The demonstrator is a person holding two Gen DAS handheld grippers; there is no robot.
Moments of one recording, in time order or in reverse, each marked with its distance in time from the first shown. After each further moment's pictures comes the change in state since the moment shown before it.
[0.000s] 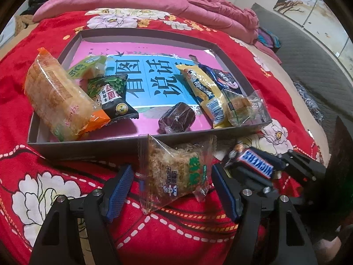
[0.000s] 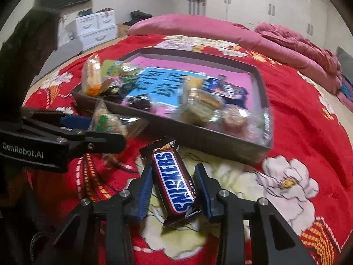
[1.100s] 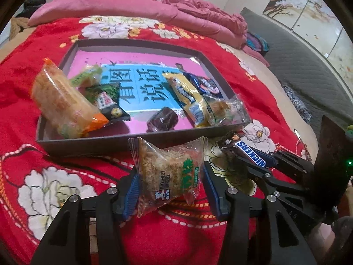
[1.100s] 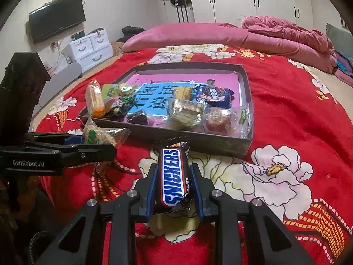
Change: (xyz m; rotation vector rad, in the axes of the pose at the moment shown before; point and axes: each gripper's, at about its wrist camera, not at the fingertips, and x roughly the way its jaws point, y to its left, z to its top) left arm -0.030 -0.001 -0.007 0.018 -0.044 -0.078; right arm -0.028 -0.021 -0.004 0.119 -0.062 0.084
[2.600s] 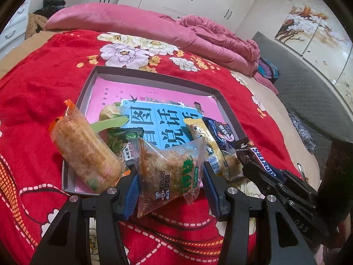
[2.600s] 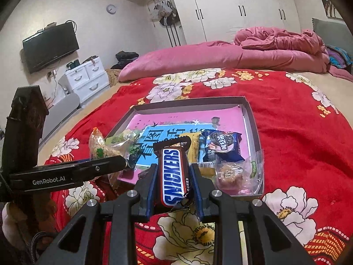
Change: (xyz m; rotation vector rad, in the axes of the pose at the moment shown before) left arm -0.009 0.024 0.045 -0.095 -0.119 0.031; right arm 0.001 0.006 0.053 0.113 -0.141 0.009
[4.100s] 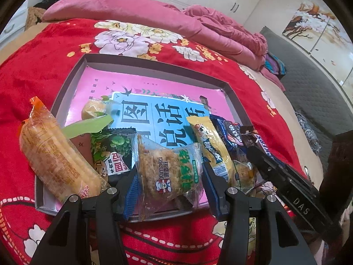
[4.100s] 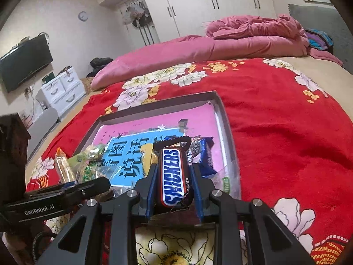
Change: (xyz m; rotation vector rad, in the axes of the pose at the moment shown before) left arm 0.042 -0.004 0.011 -0.026 0.053 0.023; right arm 0.035 -0.041 0.014 0.120 0.014 -0.107
